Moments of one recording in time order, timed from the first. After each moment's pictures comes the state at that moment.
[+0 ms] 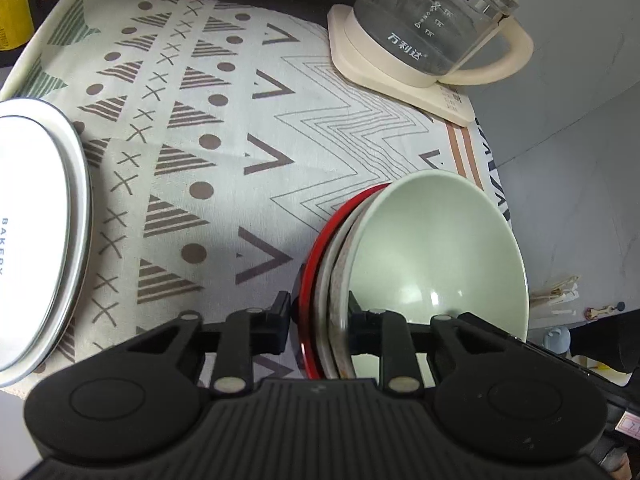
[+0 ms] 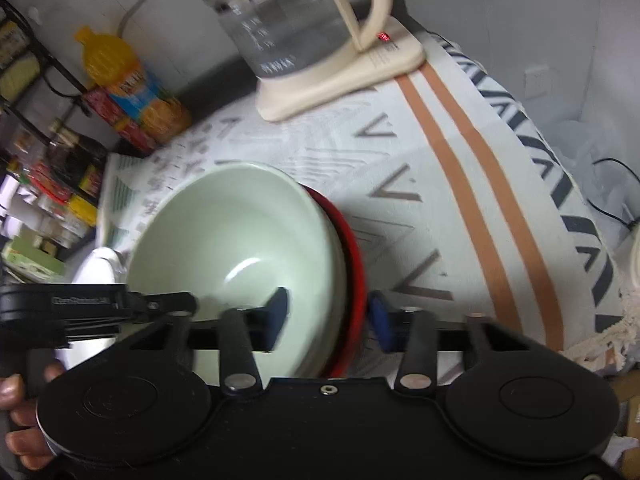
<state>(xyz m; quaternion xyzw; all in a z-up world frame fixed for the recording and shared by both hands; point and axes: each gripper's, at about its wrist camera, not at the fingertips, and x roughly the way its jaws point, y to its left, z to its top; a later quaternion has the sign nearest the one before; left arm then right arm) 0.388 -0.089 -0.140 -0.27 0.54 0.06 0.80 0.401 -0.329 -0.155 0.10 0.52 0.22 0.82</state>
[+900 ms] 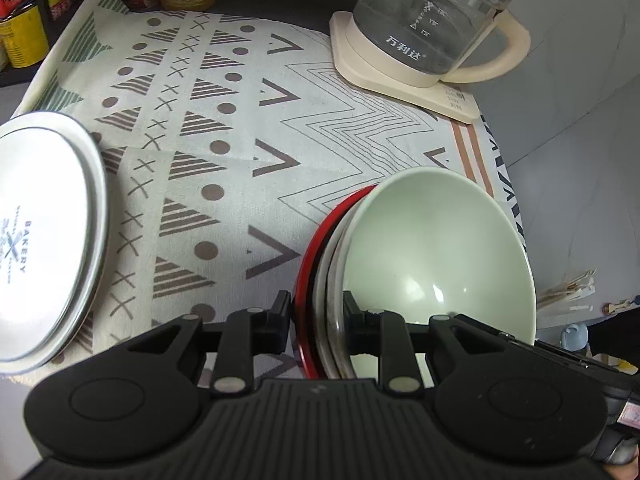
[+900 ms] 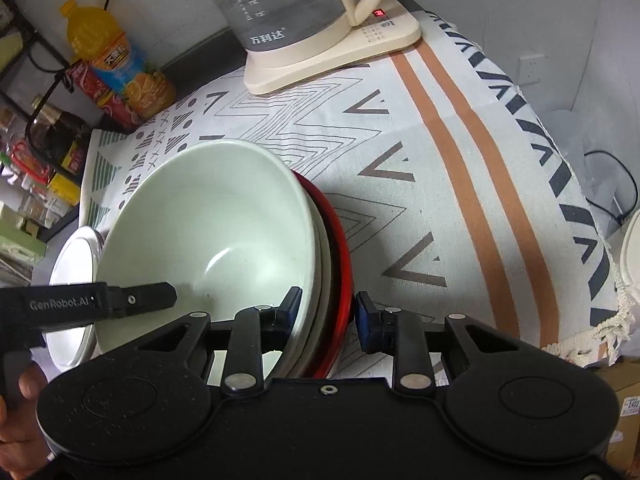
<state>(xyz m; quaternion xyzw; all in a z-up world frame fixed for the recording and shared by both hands) 0.379 -0.098 -0.126 -0.24 0.54 0.08 0.80 0.402 -0.322 -0.161 0.07 0.54 0.22 0.81</state>
